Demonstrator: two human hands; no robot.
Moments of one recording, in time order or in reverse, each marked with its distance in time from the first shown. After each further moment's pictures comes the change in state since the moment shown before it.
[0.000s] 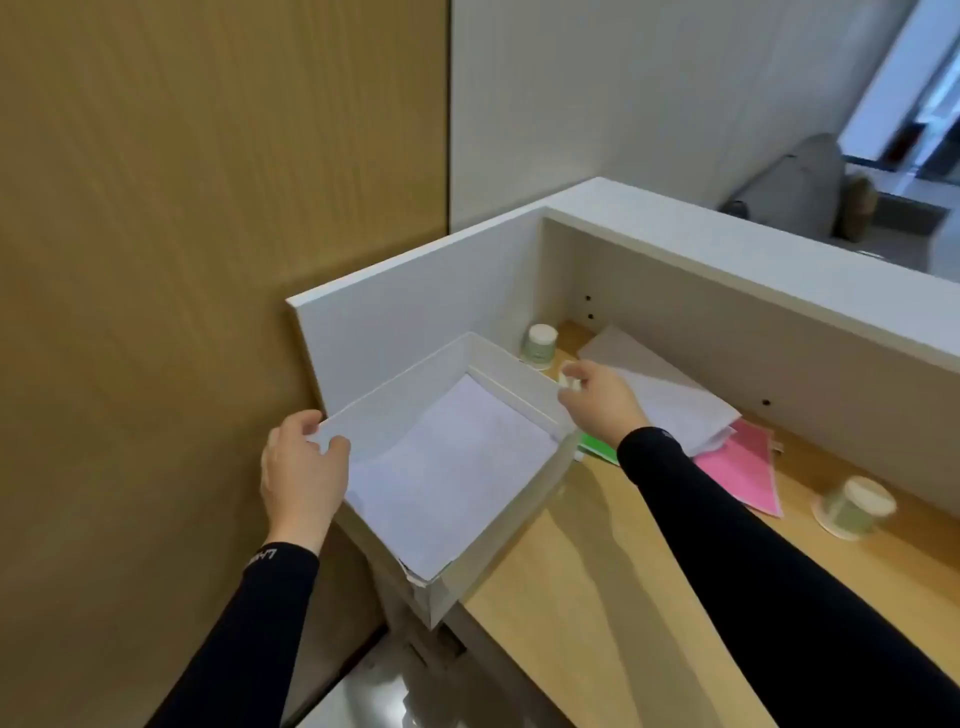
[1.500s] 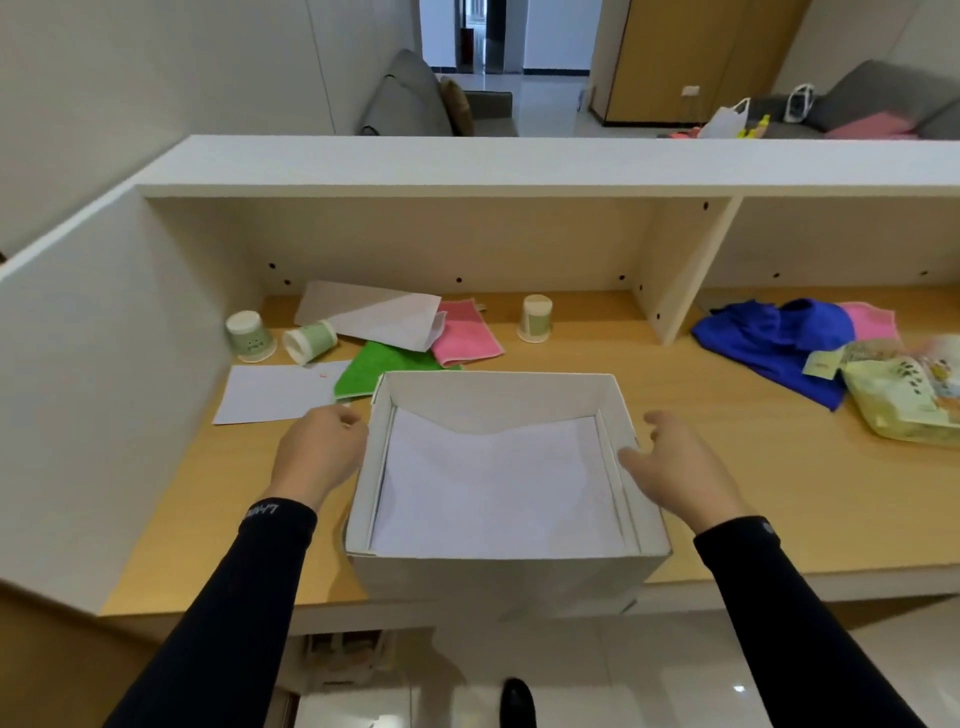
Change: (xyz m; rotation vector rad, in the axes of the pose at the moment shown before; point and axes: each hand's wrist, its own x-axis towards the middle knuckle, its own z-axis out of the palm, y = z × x) left_hand -0.090 0.091 0.140 0.319 -0.872 0.604; right_hand -0.309 0.122 -0.078 -0.136 0.547 0.850
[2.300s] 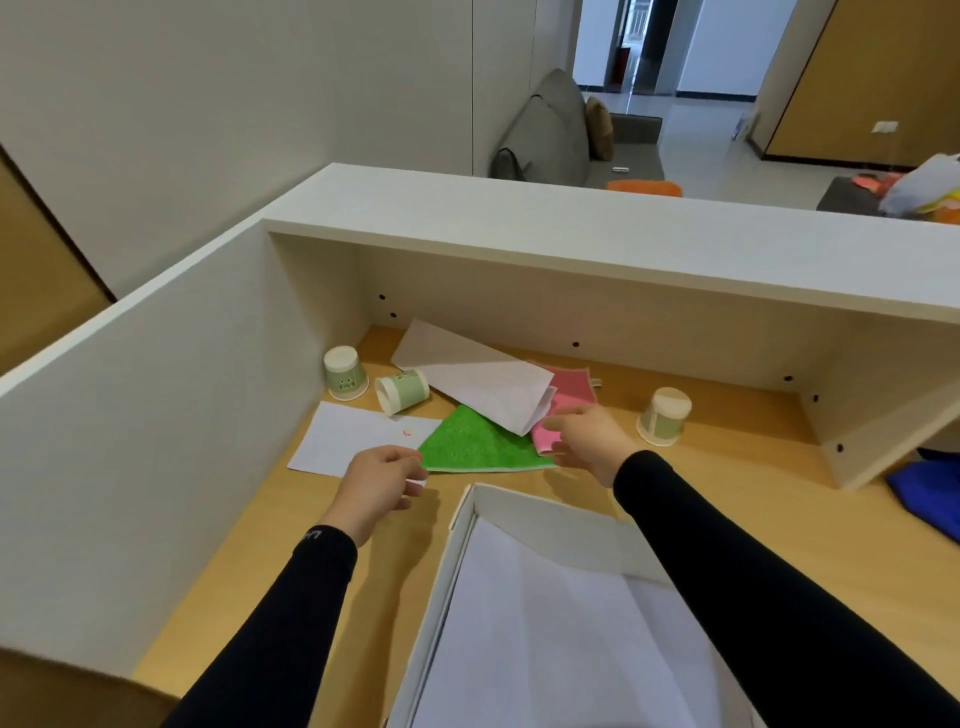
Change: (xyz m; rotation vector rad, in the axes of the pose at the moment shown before) left_hand 0.107 -0.023 0.002 -0.687 -0.033 -0.348; right_hand 0.172 -0.203 0.102 0.585 -0.571 -0.034
